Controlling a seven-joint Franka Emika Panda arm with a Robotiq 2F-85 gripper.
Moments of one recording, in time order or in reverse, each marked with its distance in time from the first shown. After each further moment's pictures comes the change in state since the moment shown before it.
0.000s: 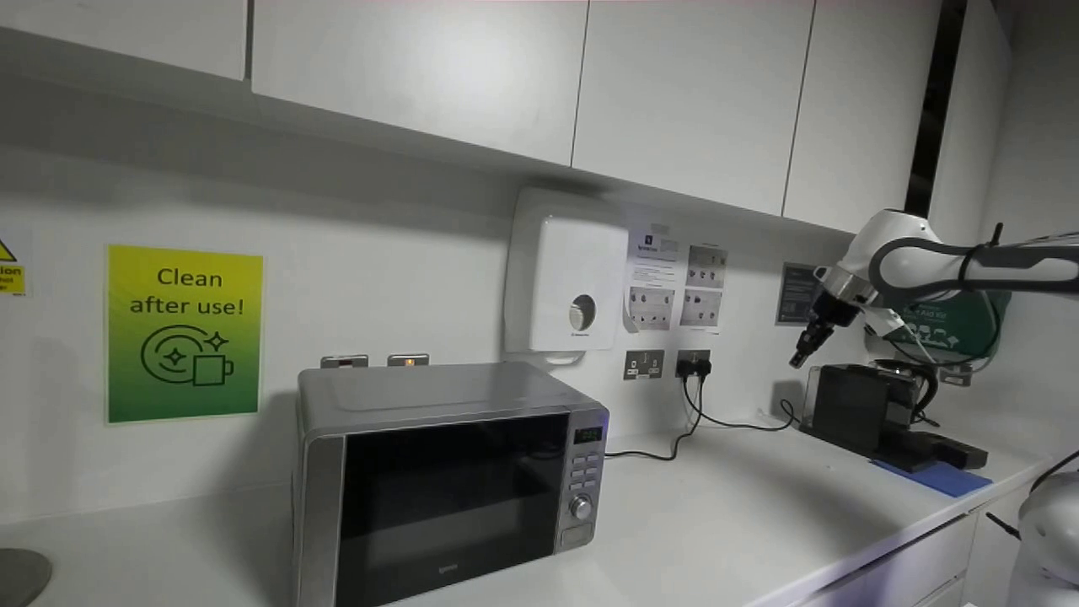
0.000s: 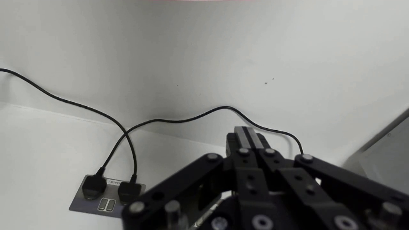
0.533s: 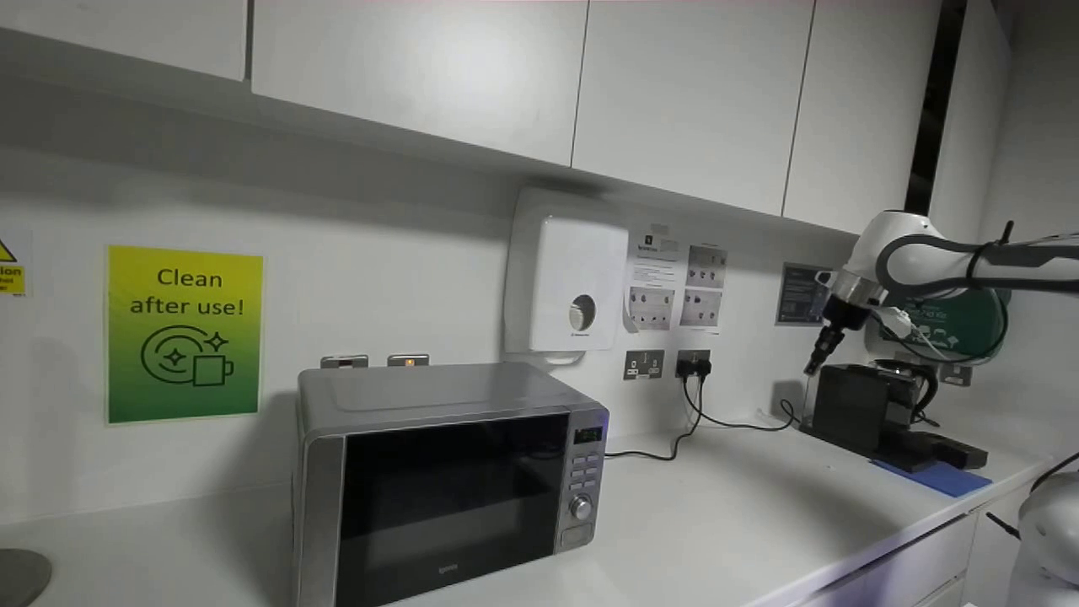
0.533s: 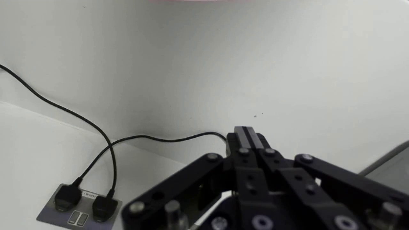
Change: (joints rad) arm 0.000 -0.024 -0.014 0.003 -0.011 -0.114 -0.159
